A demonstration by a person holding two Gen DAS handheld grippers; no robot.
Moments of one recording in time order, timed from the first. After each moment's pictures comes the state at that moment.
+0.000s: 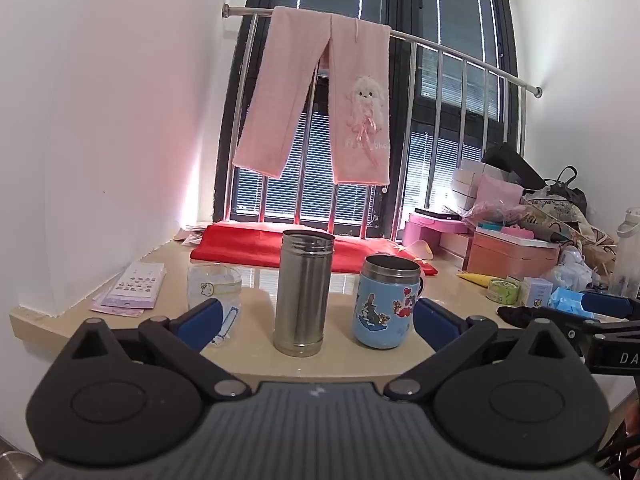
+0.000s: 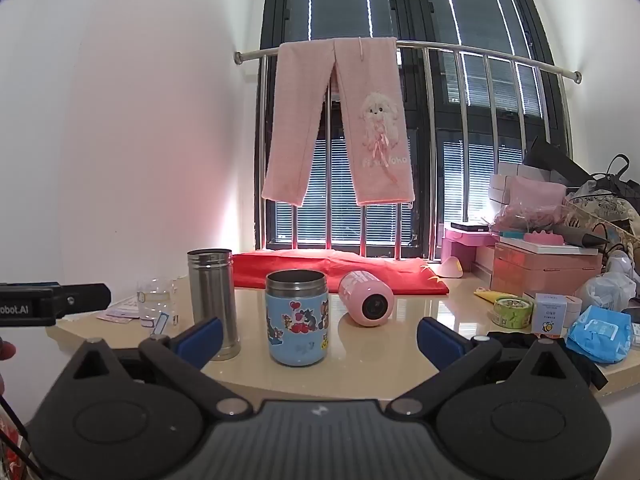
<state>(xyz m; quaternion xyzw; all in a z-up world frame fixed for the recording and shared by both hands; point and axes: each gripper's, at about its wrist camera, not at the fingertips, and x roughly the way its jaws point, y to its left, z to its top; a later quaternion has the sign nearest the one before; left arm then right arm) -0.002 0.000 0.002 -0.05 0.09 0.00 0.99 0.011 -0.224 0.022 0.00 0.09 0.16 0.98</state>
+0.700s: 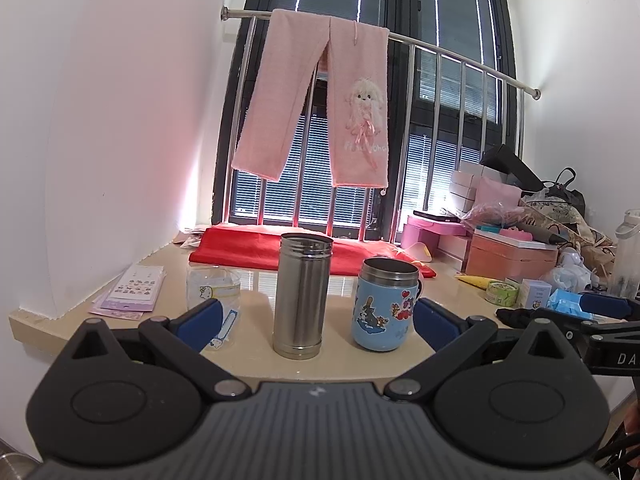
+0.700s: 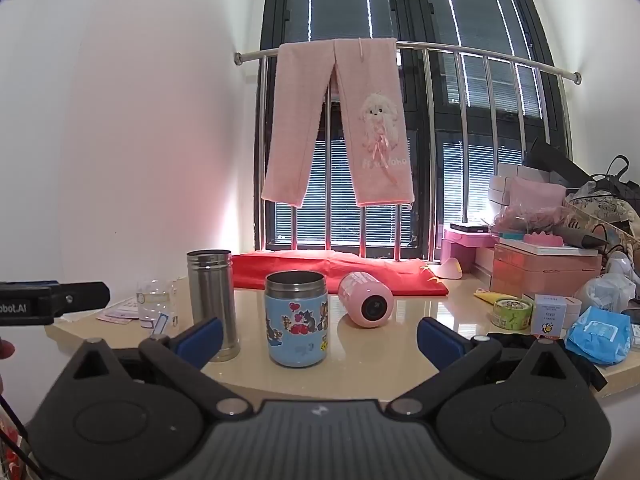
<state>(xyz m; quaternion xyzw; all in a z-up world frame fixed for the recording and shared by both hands) -0.003 0.000 0.003 -0.05 0.09 0.00 1.00 0.011 -0.225 0.024 0.00 0.09 0.16 0.98</state>
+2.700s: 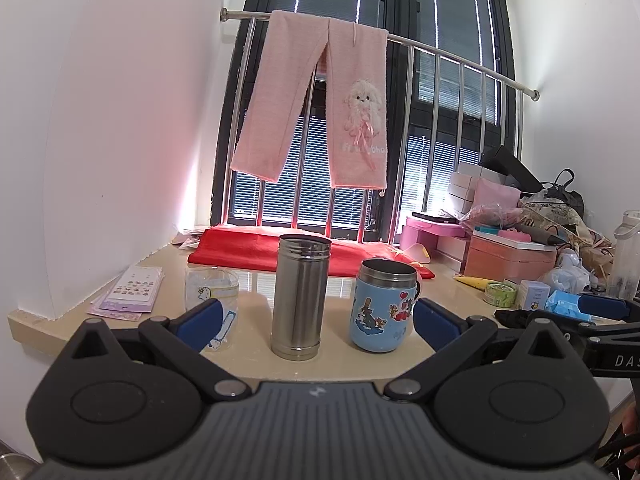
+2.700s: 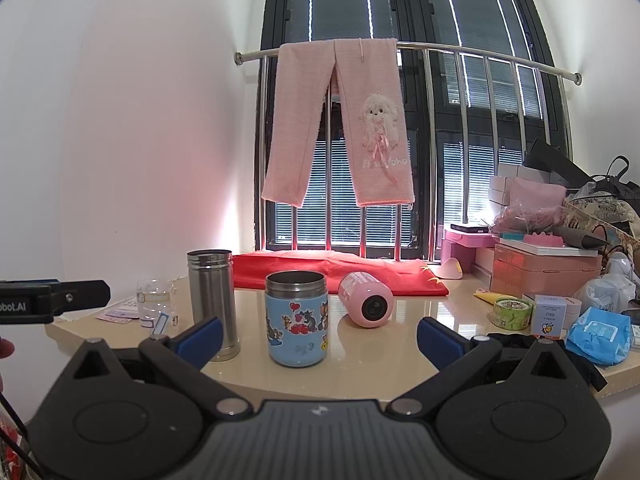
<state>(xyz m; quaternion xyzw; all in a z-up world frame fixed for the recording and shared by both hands) -0.005 -0.002 0.003 -0.05 0.08 0.00 1.00 0.011 -0.225 0.023 0.00 0.09 0.16 0.98</state>
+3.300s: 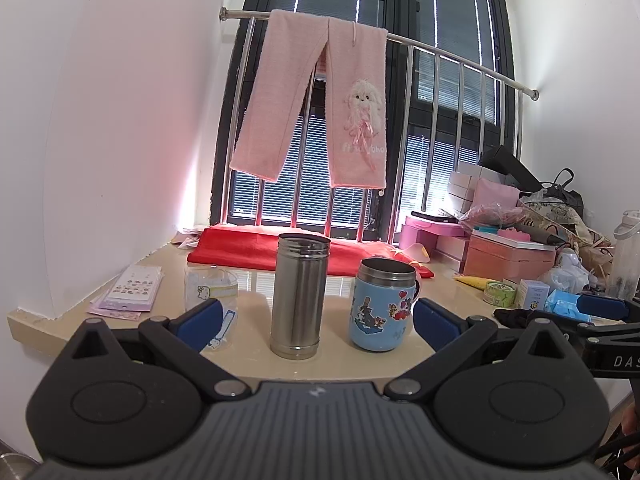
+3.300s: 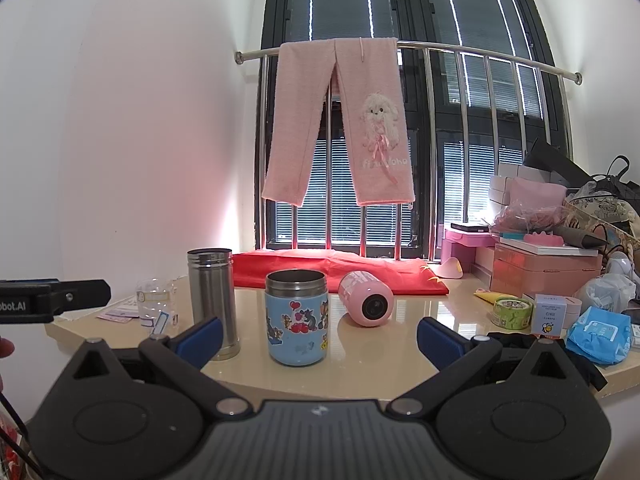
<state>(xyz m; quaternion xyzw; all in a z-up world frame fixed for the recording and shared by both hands) -0.005 -0.003 0.003 -0.05 0.08 0.00 1.00 0.009 -0.226 0.027 0.00 0.09 0.16 0.98</state>
